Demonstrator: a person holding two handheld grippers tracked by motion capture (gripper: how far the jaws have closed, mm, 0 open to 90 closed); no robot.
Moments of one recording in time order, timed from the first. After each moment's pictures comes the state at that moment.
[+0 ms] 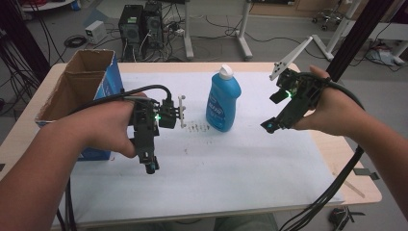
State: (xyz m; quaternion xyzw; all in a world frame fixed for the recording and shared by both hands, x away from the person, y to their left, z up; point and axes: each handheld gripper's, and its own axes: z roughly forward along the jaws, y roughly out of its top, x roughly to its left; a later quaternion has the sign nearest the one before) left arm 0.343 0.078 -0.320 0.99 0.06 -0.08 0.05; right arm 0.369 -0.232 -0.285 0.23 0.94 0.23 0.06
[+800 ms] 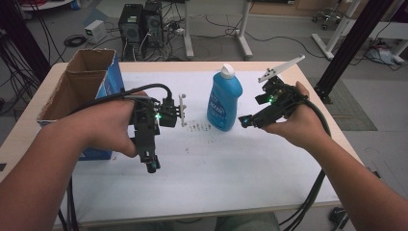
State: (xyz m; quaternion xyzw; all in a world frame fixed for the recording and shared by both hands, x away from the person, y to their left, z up) left arm 0.343 0.081 -0.319 0.99 0.06 -0.08 0.05; right arm 0.384 -0.214 -0.338 0.31 0.88 0.34 0.11
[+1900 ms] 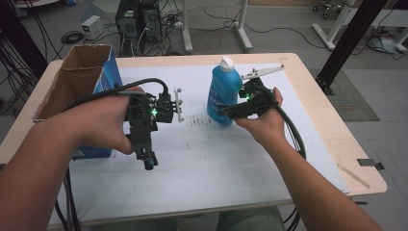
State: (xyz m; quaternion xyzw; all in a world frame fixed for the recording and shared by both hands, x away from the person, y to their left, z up) left arm 0.345 0.084 -0.319 0.99 0.06 -0.08 0.05; right arm 0.410 -0.182 -0.398 0.38 0.80 0.43 0.15
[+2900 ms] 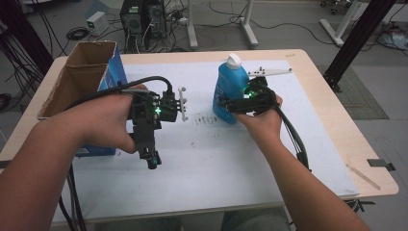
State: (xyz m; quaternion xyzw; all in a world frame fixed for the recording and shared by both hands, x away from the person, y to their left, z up) left arm 0.346 0.087 -0.321 0.99 0.05 -0.08 0.05; right arm 0.422 -0.178 -0.417 0.41 0.75 0.49 0.15
